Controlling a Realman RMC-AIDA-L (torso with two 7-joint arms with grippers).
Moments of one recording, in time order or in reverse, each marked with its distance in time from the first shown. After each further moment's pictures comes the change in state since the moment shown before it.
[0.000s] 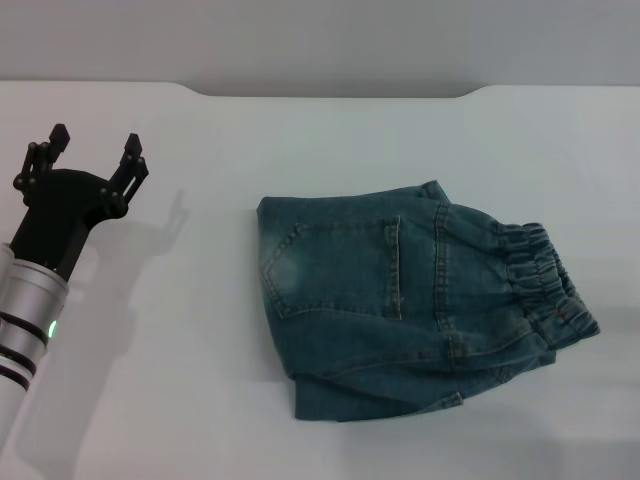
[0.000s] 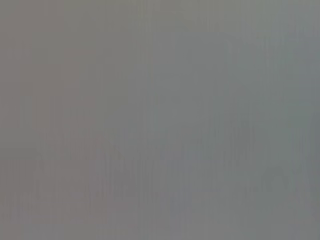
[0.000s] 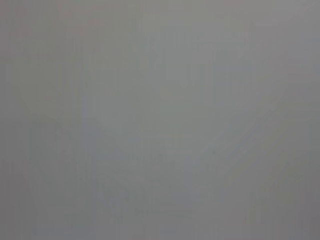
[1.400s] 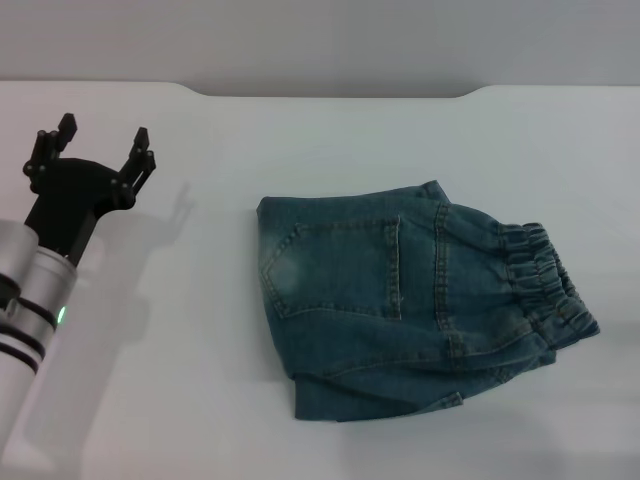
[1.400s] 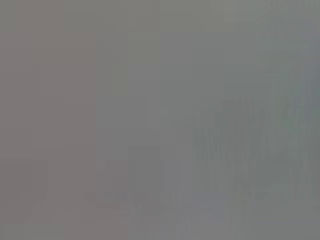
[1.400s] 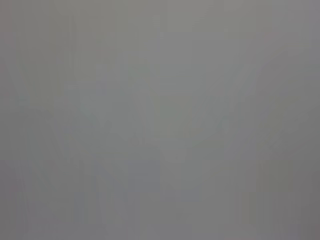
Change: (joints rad) left arm -0.035 -0.003 -0.025 -0.008 -0.006 -0.061 0.093; right arm -0.033 -0.001 0.011 -0.009 -0.010 0.012 0.079
